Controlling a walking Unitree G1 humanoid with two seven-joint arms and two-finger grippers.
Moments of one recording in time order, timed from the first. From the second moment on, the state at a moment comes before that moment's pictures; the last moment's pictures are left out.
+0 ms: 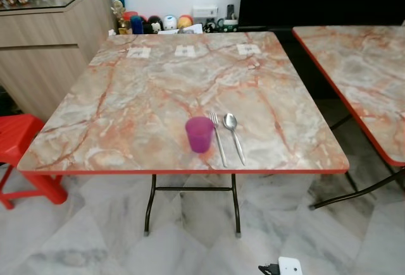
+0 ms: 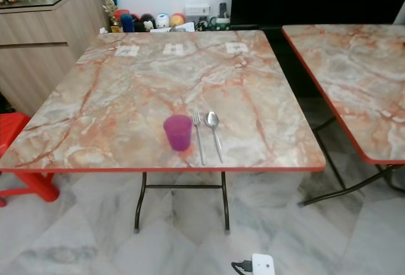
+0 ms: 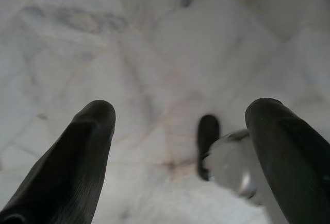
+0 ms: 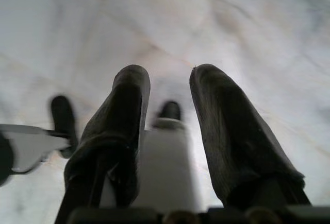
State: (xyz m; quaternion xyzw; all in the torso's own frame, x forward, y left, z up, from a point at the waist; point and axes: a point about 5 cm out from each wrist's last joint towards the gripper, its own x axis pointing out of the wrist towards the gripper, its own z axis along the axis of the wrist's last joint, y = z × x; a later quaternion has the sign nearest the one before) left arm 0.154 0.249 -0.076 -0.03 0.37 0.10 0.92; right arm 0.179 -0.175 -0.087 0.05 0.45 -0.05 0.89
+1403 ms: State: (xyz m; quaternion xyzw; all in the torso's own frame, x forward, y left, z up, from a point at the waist) left arm 0.285 0.199 0.157 0.07 -0.16 -0.06 0.98; right arm 0.198 -0.169 -0.079 0.04 0.45 -0.04 0.89
